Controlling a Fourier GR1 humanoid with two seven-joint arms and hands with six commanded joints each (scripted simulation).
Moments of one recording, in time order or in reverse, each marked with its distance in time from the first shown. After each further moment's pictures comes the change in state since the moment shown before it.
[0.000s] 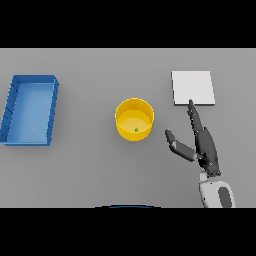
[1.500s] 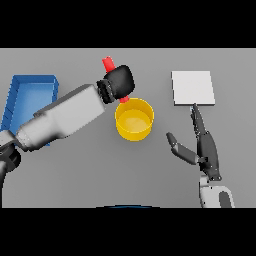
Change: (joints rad) left arm 0.275 -0.294 -0.799 -0.556 -0.546 -0.094 -0.155; right arm 0.046 0.028 -0.009 -0.024 -0.009 -0.022 0.000
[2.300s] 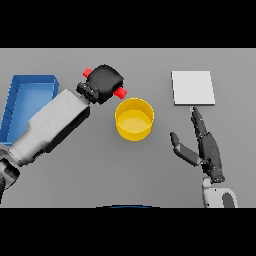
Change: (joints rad) left arm 0.216 0.002 0.327 -0.100 0.320 0.038 0.218; right arm 0.015 -0.024 -0.004 -0.017 -0.031 0.041 0.057
